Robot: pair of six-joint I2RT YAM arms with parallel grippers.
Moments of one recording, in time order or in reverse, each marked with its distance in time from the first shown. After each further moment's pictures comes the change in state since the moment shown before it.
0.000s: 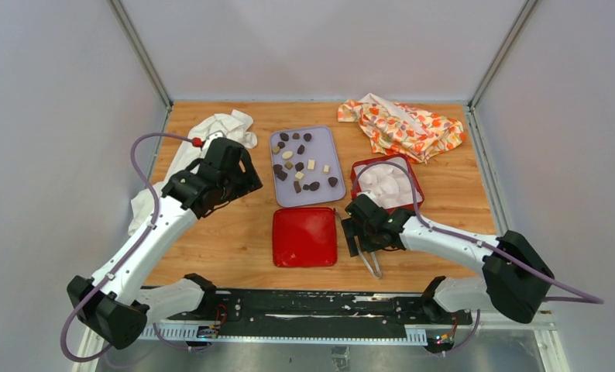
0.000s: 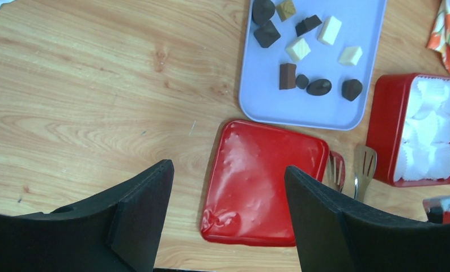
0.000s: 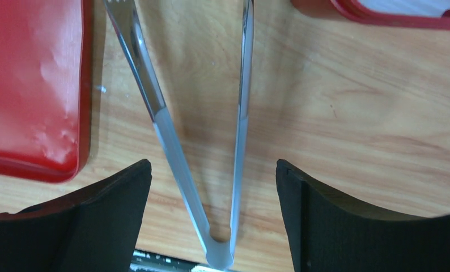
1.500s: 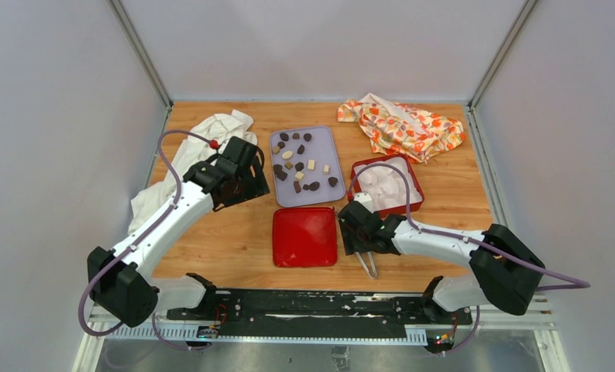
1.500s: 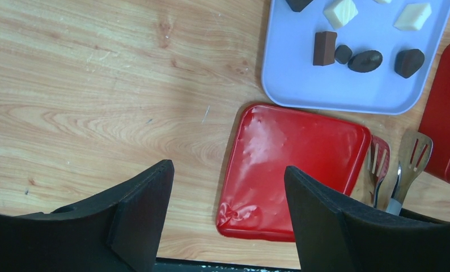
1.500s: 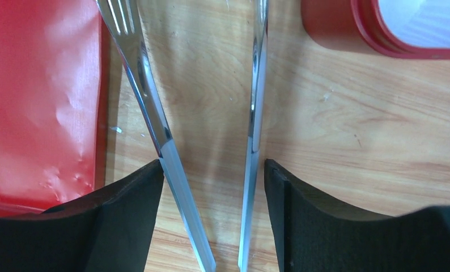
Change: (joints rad) left arm 0.002 0.149 -0.015 -0.008 0.053 0.044; right arm 0.060 0.086 -0.052 0.184 0.098 0.090
